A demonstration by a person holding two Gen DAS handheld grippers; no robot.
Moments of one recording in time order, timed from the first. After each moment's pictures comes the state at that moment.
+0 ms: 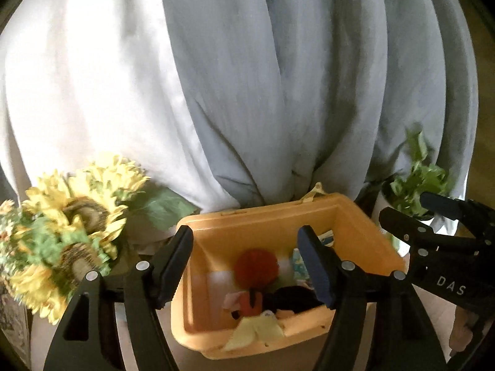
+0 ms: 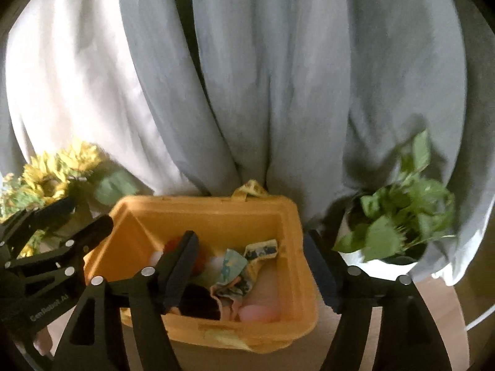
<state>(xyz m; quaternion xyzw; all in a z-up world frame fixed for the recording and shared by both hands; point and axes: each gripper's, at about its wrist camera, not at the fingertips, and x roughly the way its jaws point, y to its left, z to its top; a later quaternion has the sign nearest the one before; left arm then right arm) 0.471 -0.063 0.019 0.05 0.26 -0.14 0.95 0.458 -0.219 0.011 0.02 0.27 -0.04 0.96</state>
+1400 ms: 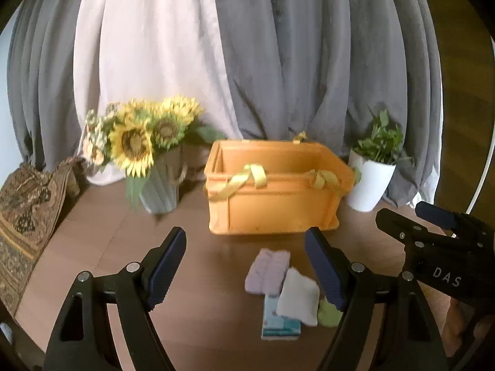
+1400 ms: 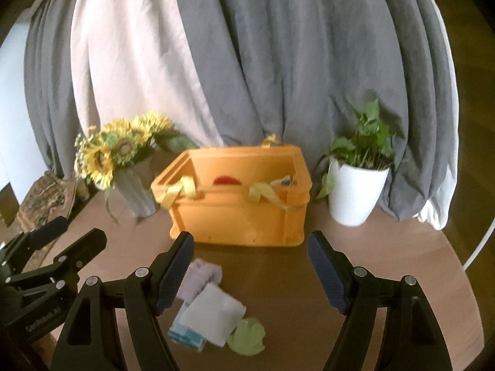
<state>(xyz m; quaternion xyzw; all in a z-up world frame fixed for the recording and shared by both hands) 0.240 -0.020 -0.020 0.00 0.26 -0.08 0.96 0.250 -0.199 -0.023 0.03 0.27 0.02 0.96</state>
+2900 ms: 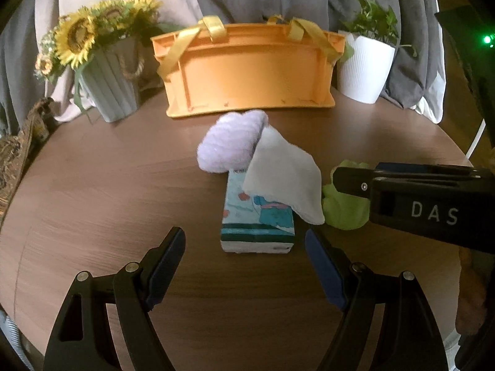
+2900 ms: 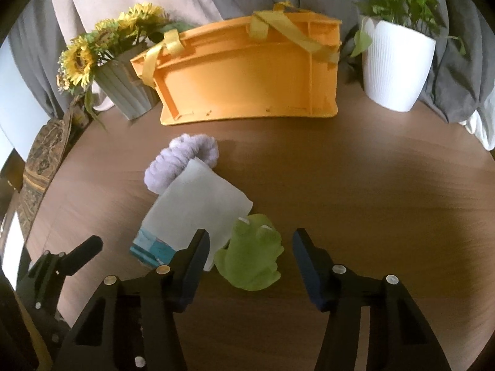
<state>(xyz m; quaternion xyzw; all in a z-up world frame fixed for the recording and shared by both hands) 0.240 -0.069 -0.168 0.06 0.40 -0.10 0.91 0.280 -0.197 -0.159 0.06 0.45 0.07 0.89</state>
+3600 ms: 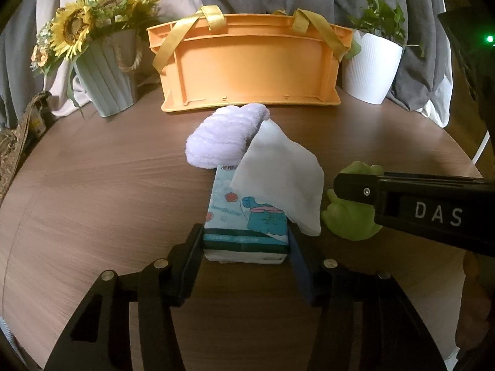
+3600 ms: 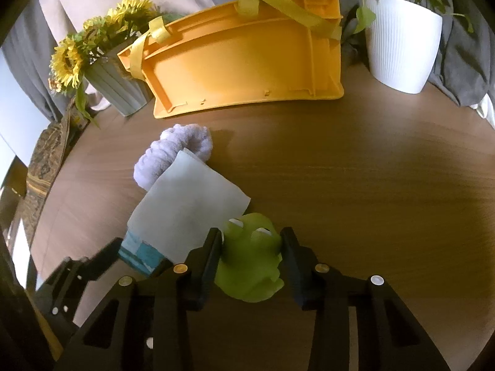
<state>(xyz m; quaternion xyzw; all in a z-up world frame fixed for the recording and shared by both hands) 0.253 -0.077 -0.181 0.05 0.40 -0.09 0.91 0.295 -0.201 -0.175 0.09 0.46 0.08 0.88</state>
